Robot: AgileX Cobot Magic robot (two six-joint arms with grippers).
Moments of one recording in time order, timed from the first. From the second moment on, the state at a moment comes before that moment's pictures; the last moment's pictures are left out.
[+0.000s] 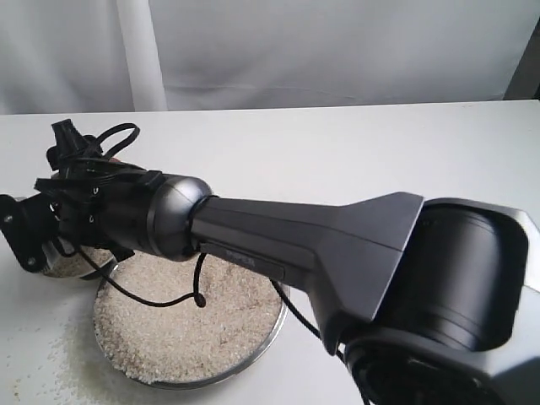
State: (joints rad) left arm 0.08 0.00 0.00 0.05 0.30 -0.09; right arm 1.04 2.45 -2.08 -0.84 0.54 -0.56
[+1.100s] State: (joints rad) left arm 0.08 0.00 0.00 0.05 0.30 -0.09; right arm 1.07 2.49 -2.08 -1.23 0.54 -0.68
